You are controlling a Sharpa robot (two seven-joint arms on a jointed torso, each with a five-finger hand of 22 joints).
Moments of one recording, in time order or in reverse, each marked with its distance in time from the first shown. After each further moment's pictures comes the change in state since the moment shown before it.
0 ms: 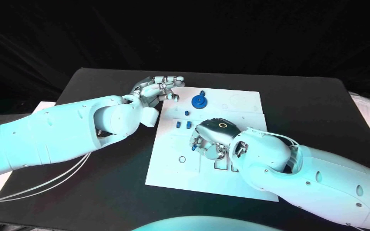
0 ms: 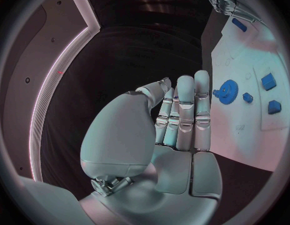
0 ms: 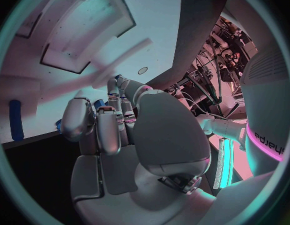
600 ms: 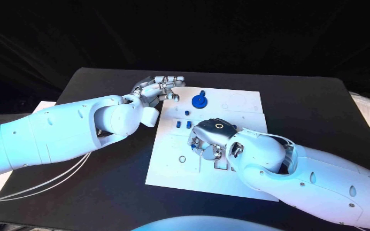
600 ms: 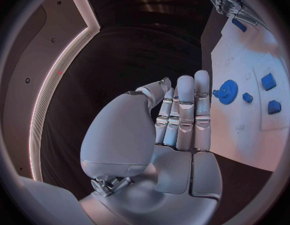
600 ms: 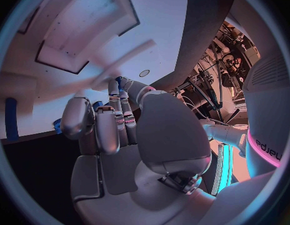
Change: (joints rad) left arm 0.000 0.000 0.000 0.000 -0.002 0.001 -0.001; left_hand 0.000 0.000 0.000 0.000 0.000 0.000 0.000 0.000 0.000 0.000 0.000 0.000 0.000 0.000 0.000 0.000 0.000 0.000 0.000 0.000 0.000 -0.001; right arm 0.001 0.024 -0.008 -0.015 -0.045 0.013 -0.016; right_hand -0.052 -0.017 -0.010 0.010 -0.004 -0.075 0.026 -0.016 -0.013 -0.086 0.016 -0.005 -0.021 -0.002 0.020 0.000 -0.010 0.000 -0.015 0.015 -0.005 -0.014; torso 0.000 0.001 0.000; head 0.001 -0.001
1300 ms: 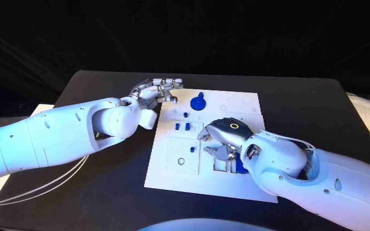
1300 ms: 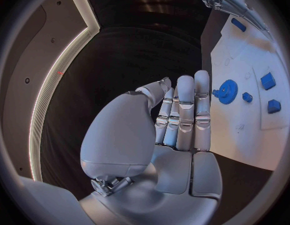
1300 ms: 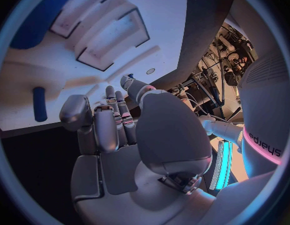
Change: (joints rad) left arm 0.000 -0.003 0.000 0.000 -0.001 0.003 -0.003; left_hand 0.000 0.000 -0.004 -0.004 0.000 0.000 0.000 0.000 0.000 0.000 0.000 0.000 0.000 0.002 0.002 0.000 -0.002 0.000 0.000 0.000 0.000 -0.001; right arm 0.000 -0.119 0.013 0.080 -0.003 -0.053 -0.011; right_hand -0.009 -0.029 -0.023 0.001 0.000 -0.092 0.003 0.001 -0.030 -0.131 0.023 0.019 -0.019 -0.001 0.013 -0.019 -0.045 0.000 -0.036 0.028 -0.046 -0.070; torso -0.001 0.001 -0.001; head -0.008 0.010
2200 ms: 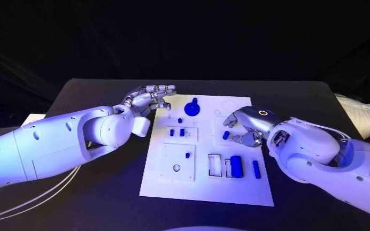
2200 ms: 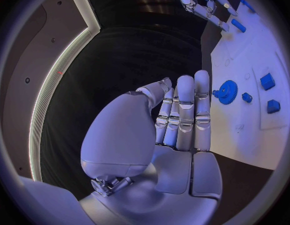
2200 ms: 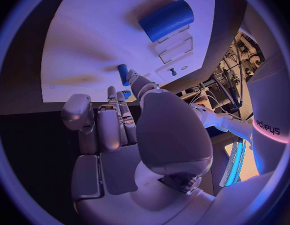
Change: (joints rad) left arm 0.000 -0.007 0.000 0.005 -0.001 0.007 -0.001; left_hand 0.004 0.004 0.000 0.000 0.000 0.000 0.000 0.000 0.000 0.000 0.000 0.008 0.000 0.000 0.000 0.000 -0.001 0.000 0.000 0.000 0.000 -0.001; right arm 0.078 -0.173 0.017 0.001 0.030 -0.014 -0.041; right_hand 0.013 -0.006 -0.156 0.040 -0.037 -0.012 -0.034 0.000 -0.018 -0.024 -0.031 0.021 -0.002 0.002 -0.045 -0.010 -0.012 0.000 0.008 -0.043 -0.023 -0.016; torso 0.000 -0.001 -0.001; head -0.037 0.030
